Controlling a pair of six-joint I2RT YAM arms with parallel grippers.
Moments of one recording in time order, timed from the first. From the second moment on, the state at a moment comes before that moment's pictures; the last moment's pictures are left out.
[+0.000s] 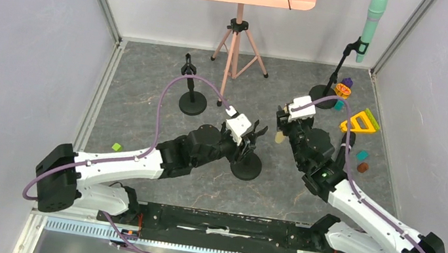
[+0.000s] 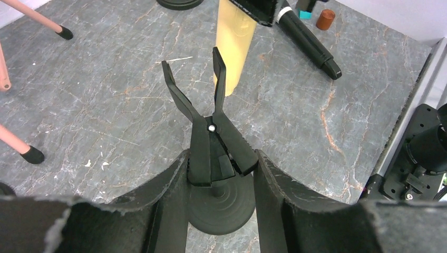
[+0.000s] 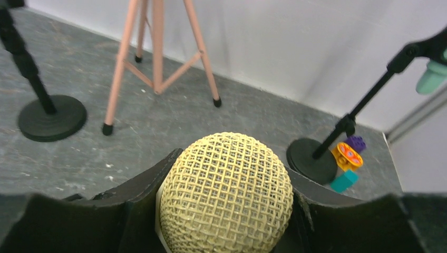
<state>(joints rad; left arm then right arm) -1.08 1.23 0.79 0.21 -0.18 -0.09 0.73 0.95 0.62 0.38 0.46 -0.24</state>
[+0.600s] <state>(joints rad) -1.07 1.27 0.80 0.19 -0.13 -0.09 0.58 0.97 0.60 0.20 0.38 -0.05</state>
